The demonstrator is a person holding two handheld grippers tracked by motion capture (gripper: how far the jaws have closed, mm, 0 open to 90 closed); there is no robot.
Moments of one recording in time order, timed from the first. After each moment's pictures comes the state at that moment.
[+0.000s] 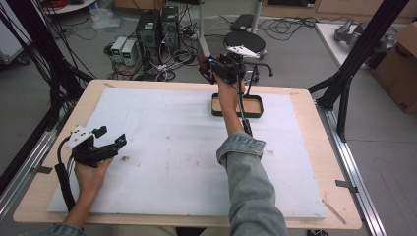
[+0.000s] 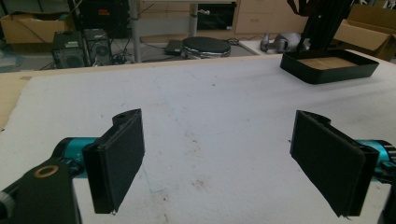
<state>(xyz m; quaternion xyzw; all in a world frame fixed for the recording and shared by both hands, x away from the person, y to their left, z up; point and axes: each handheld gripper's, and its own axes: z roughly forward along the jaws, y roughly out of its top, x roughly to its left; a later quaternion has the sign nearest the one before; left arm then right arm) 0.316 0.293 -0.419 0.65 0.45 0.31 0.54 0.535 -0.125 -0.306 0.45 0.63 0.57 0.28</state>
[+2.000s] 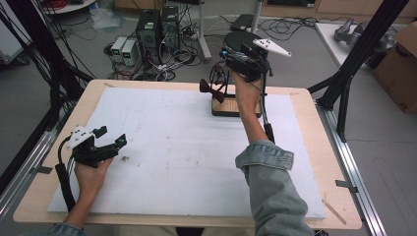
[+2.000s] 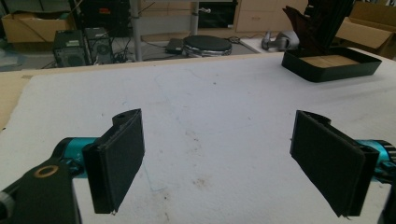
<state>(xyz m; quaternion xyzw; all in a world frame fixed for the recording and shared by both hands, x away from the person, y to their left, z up) 0.316 0.293 -0.419 0.65 0.45 0.31 0.53 0.476 -0.171 -0.250 0.41 0.59 0.64 0.28</state>
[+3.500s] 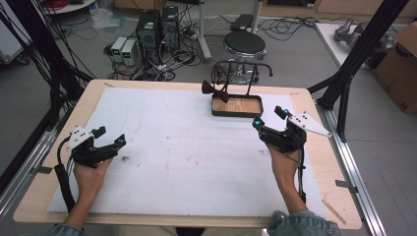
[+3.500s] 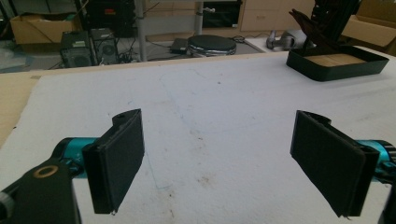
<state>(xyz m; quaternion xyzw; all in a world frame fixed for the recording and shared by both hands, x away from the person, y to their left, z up) 0.313 0.293 -0.418 0.65 0.45 0.32 0.53 0.324 -0.259 -0.344 0.41 0.62 0.59 0.32</state>
